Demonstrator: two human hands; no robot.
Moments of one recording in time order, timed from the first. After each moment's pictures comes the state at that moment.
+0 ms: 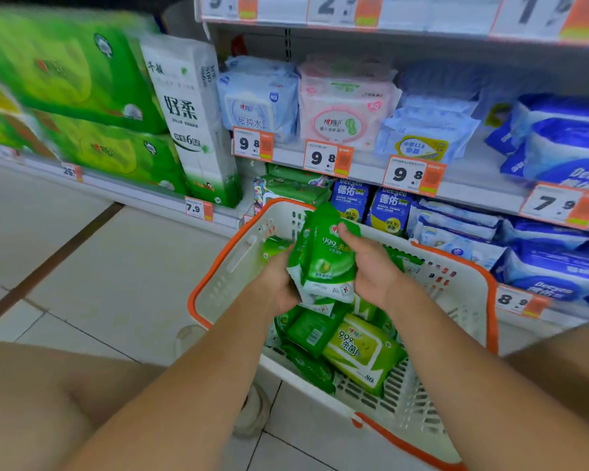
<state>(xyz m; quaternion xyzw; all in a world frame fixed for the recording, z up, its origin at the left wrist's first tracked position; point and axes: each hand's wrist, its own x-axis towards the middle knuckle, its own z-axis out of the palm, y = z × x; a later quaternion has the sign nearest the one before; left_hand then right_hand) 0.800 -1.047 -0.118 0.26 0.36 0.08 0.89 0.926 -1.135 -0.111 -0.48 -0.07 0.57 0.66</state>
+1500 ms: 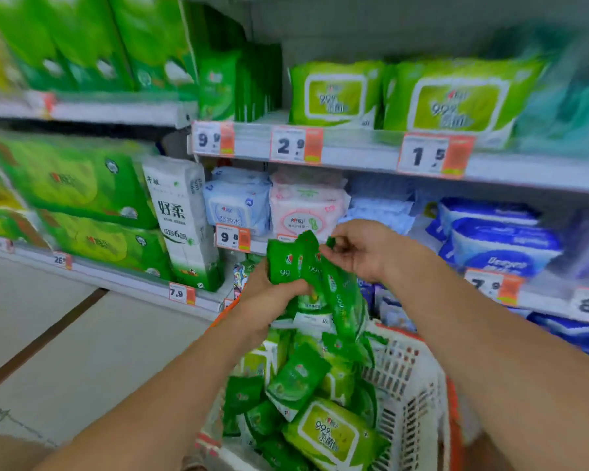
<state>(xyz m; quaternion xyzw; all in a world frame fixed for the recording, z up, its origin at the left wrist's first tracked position) 0.832 -1.061 0.014 0.62 0.36 0.24 0.66 0.985 -1.123 0.080 -0.58 -0.06 0.48 0.65</state>
